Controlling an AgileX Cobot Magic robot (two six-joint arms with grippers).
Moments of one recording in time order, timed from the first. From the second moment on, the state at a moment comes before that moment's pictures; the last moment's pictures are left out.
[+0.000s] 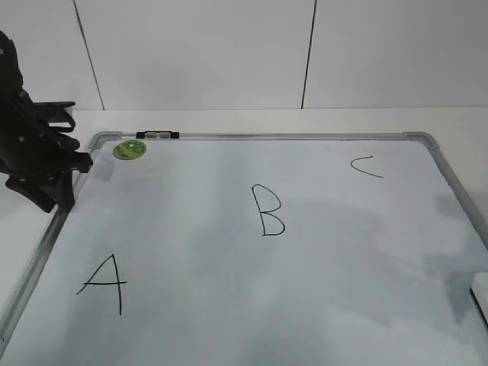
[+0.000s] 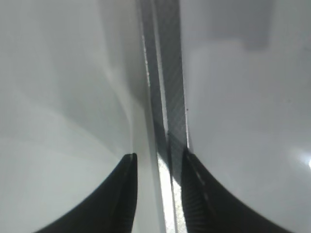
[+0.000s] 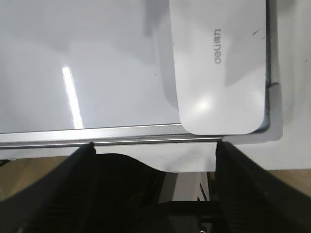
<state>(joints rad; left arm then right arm) -0.11 2.08 -1.47 -0.13 1.00 0.04 0.00 0.97 -0.64 0.21 1.15 0.06</state>
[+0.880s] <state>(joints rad) -0.11 2.08 -1.48 -0.14 1.02 0.02 0.00 0.97 -0.64 0.21 1.15 0.06</state>
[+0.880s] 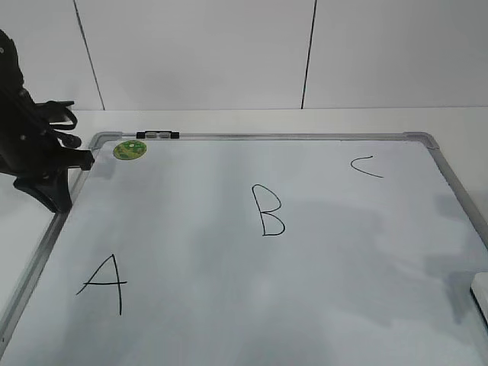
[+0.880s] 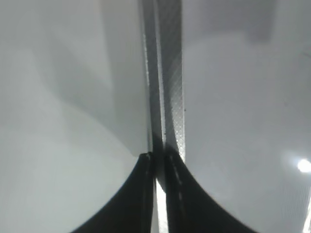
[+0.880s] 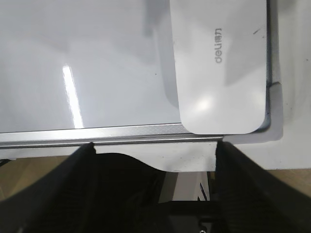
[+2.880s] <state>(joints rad) -0.11 2.09 -1.48 -0.14 1.02 0.01 0.00 1.39 -0.64 0.01 0.88 0.08</state>
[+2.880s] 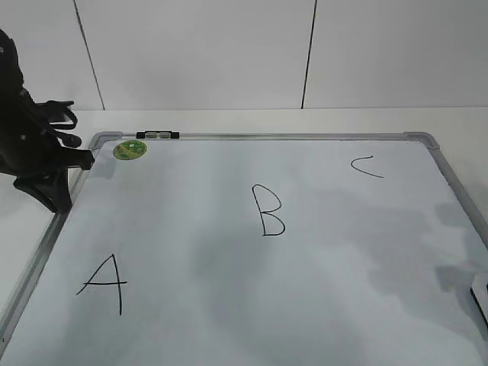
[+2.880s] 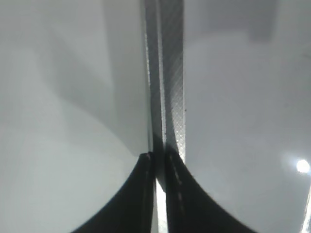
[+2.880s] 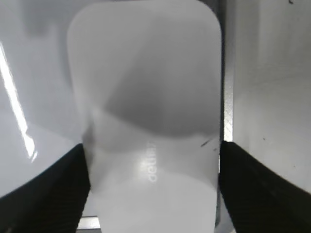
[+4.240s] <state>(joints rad) -0.11 2.09 -1.48 -0.15 1.03 0.01 0.00 1.40 -0.65 0.01 0.91 0.07</state>
